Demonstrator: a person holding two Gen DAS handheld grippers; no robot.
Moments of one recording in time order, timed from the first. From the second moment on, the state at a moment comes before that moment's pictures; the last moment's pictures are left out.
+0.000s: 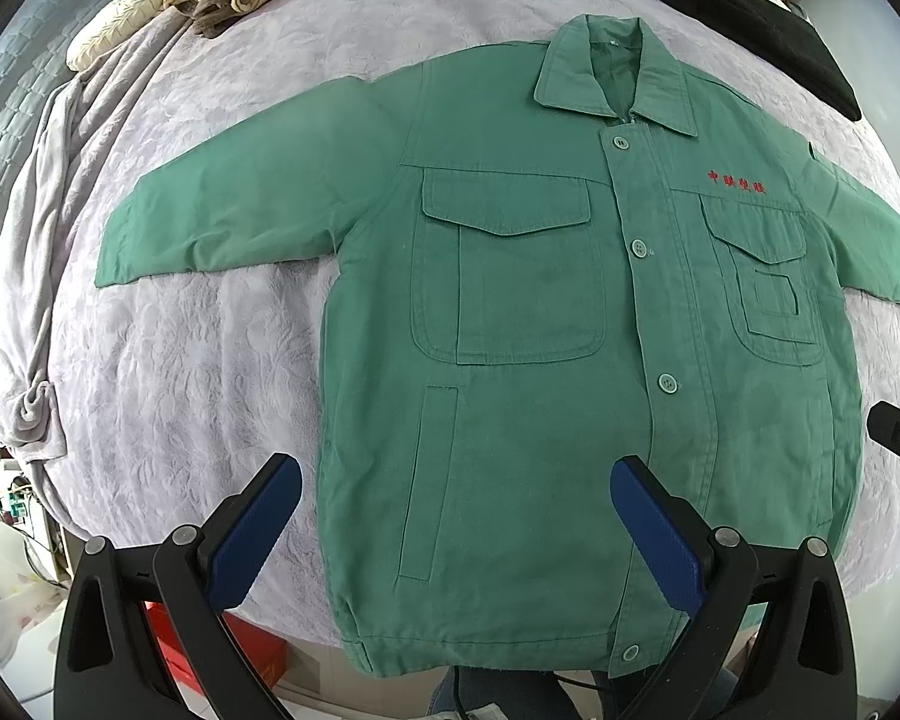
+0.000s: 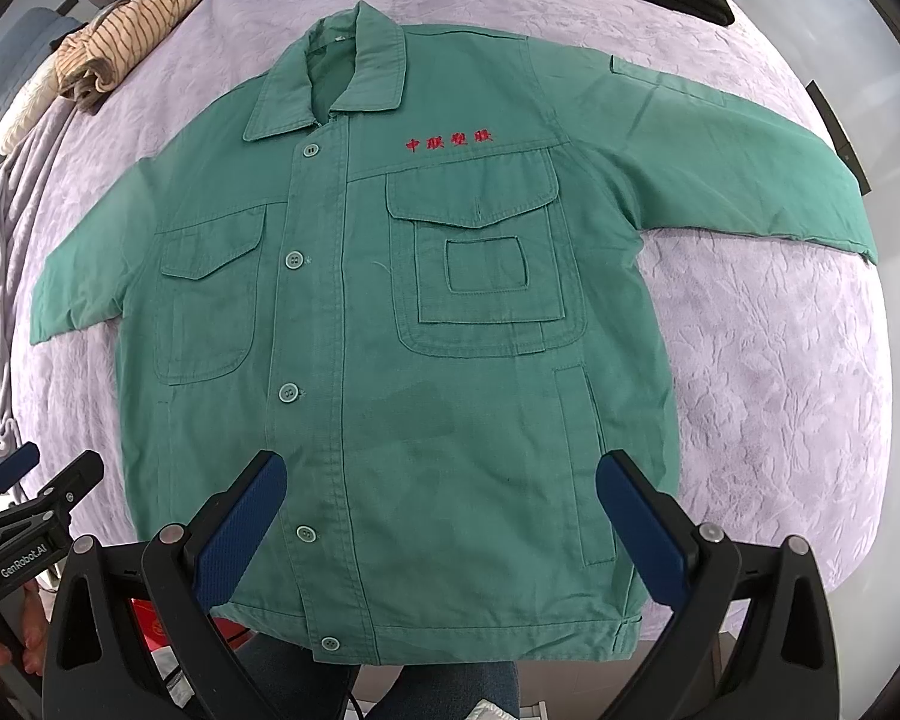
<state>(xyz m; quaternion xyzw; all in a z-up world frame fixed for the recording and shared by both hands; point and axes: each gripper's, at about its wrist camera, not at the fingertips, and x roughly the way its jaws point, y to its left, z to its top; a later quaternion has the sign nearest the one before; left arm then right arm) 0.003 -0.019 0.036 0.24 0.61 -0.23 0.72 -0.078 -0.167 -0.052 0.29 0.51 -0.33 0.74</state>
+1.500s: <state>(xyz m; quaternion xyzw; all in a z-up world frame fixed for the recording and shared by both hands) 0.073 0.024 -0.015 0.10 0.65 -0.24 0.71 -0.027 -0.154 -0.083 0.32 0.50 -0.28 0.75</state>
